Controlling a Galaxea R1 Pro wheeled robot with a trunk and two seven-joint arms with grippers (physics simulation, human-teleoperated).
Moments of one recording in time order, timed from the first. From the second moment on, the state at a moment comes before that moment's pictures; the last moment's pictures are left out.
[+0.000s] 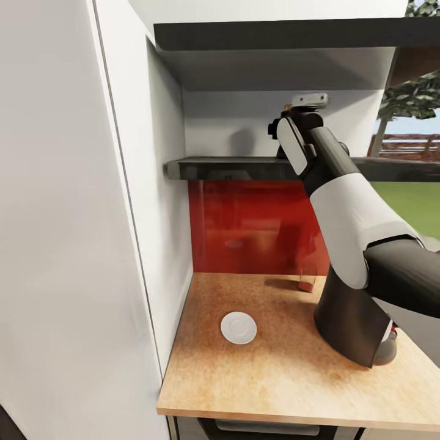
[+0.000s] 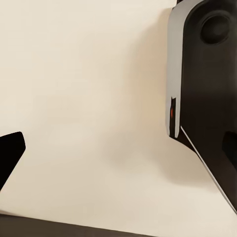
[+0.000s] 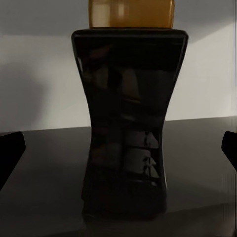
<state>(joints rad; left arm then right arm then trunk) -0.01 0.15 0.01 0.01 -0.09 -0.04 0.03 -1.67 0.12 0.21 -0.69 -0.23 0.68 -0.52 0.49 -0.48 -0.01</state>
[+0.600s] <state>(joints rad) -0.01 0.15 0.02 0.01 -0.09 -0.04 0.03 -1.67 0.08 0.21 -0.69 -0.23 0.67 -0.52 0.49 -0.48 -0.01</state>
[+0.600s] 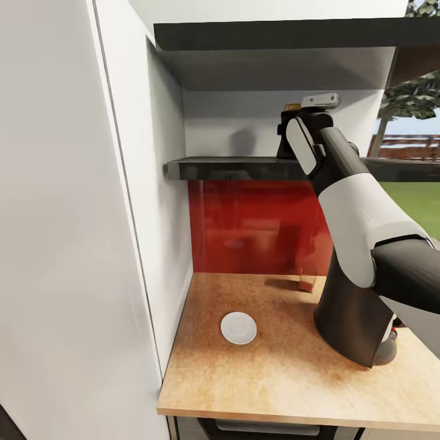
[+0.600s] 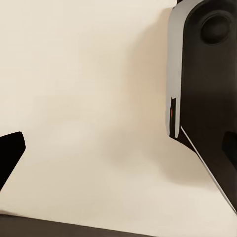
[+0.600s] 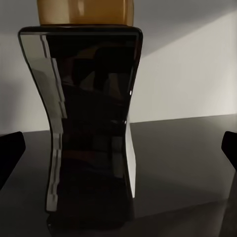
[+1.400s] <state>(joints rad) -0.01 0.15 0.02 0.01 -0.09 0.01 0.04 -1.67 0.08 0.21 -0.69 -0.23 0.68 -0.52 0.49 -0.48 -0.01</state>
